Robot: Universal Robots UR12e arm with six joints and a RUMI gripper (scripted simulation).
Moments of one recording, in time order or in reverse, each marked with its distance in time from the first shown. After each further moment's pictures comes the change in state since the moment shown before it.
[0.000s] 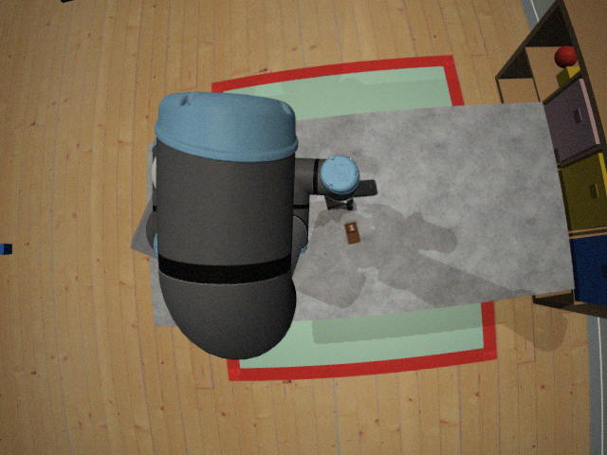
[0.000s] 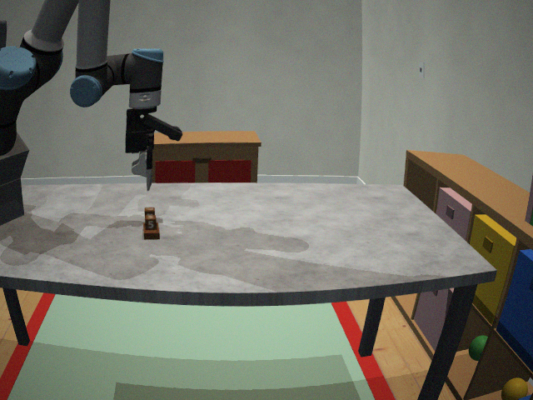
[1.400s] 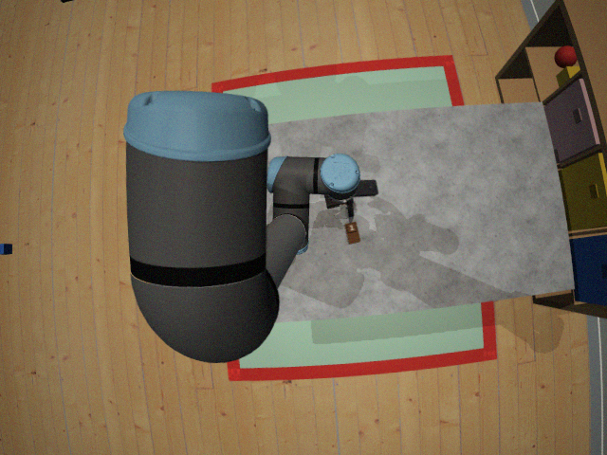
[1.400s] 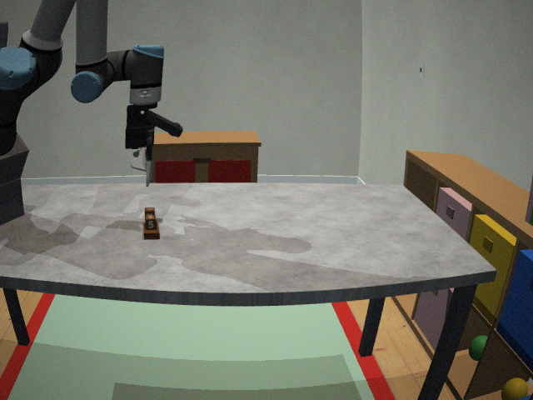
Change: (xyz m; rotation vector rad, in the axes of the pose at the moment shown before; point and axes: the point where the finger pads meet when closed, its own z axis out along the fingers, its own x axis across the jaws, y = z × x) arm 0.000 0.000 -0.011 -0.002 -0.001 0.035
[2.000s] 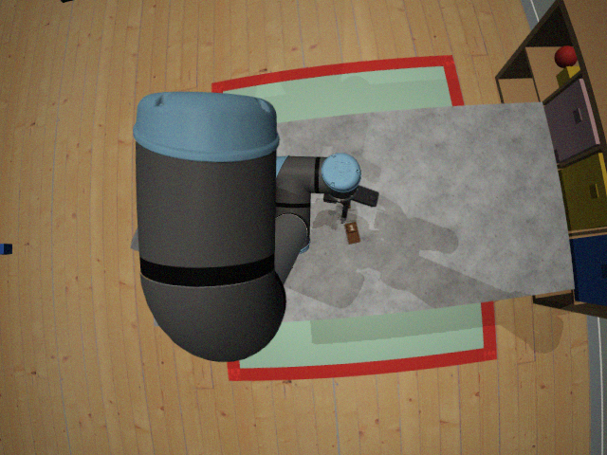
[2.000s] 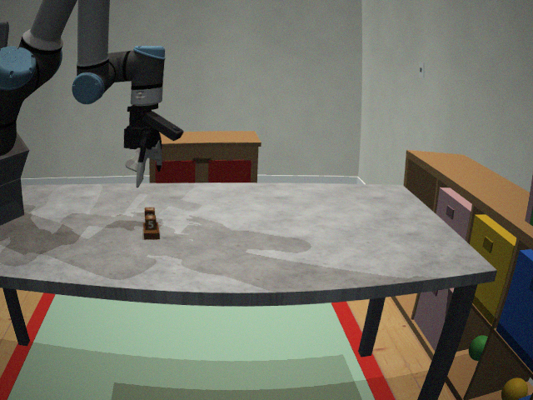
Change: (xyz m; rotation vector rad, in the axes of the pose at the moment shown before) arm 0.002 -0.002 0.003 0.002 -0.005 0.386
